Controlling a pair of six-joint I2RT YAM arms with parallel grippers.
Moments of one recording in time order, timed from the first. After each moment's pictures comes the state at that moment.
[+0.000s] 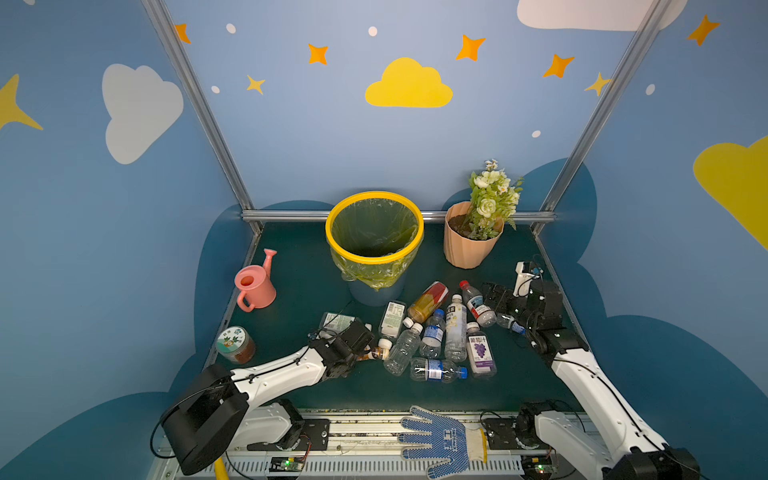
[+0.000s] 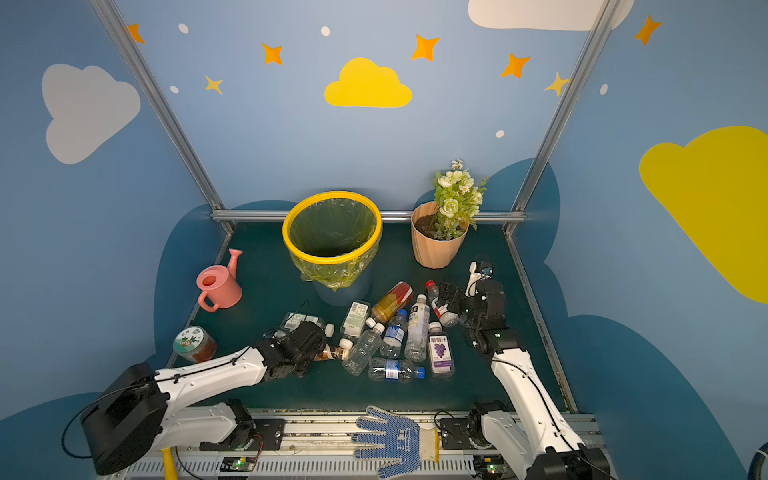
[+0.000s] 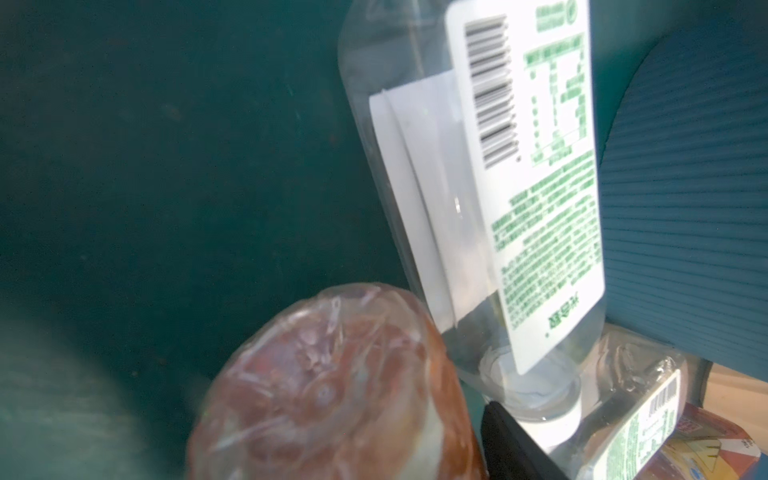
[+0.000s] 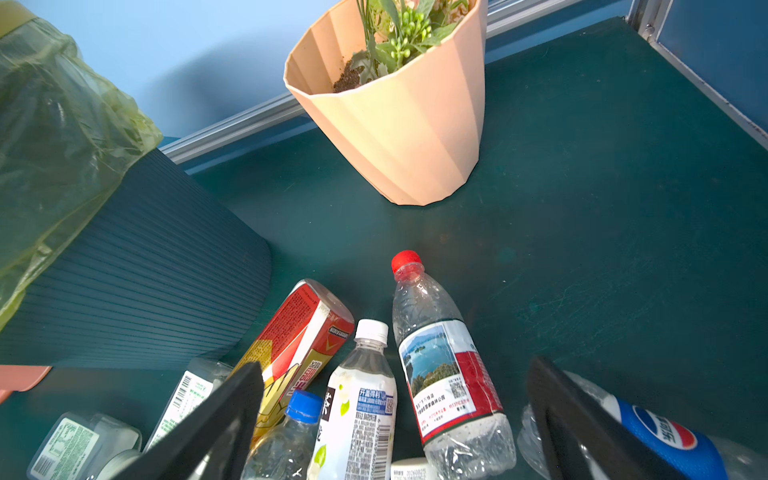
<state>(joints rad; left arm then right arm) -0.79 1.24 0.51 -0.40 -0.33 -1.80 0.16 0.93 0.62 -0.17 -0.08 0.36</state>
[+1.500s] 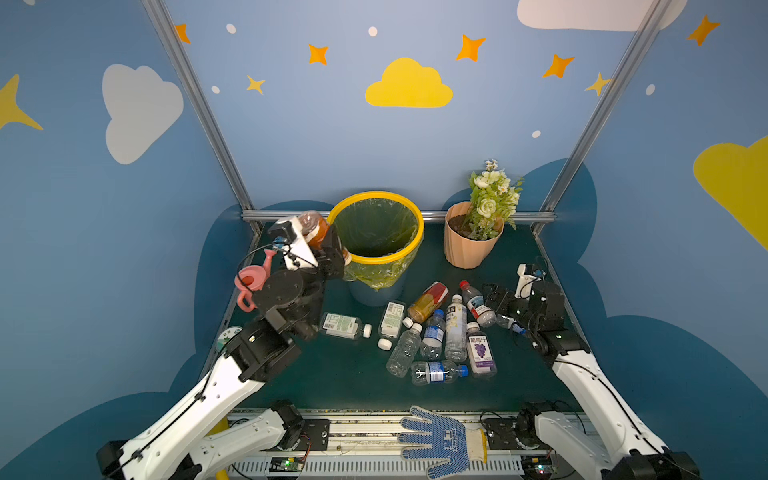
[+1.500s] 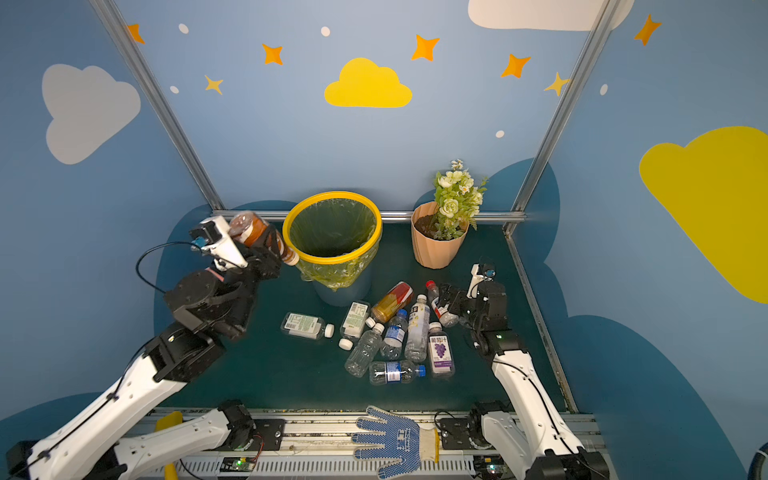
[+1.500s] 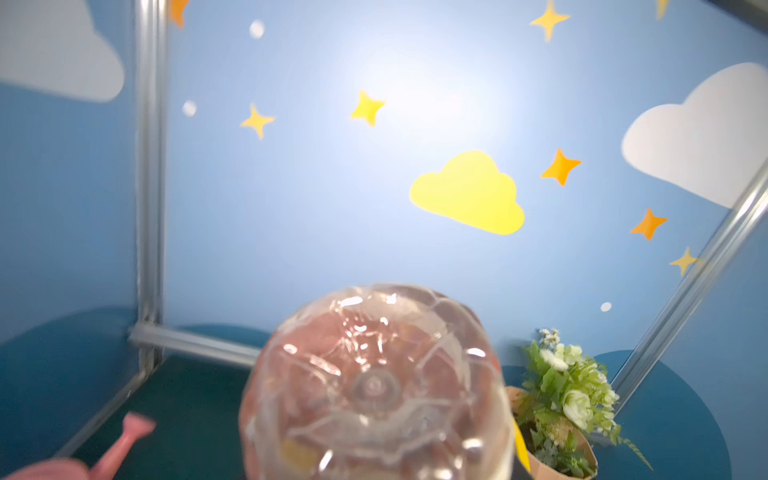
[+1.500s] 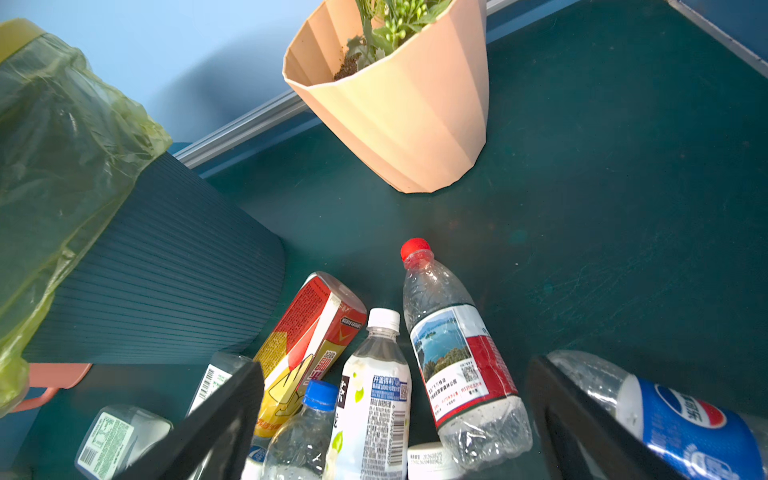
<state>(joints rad) -0.78 0.98 1.21 -0.06 -0.75 -0.14 0.14 0.91 0.62 -0.20 -0.13 0.42</state>
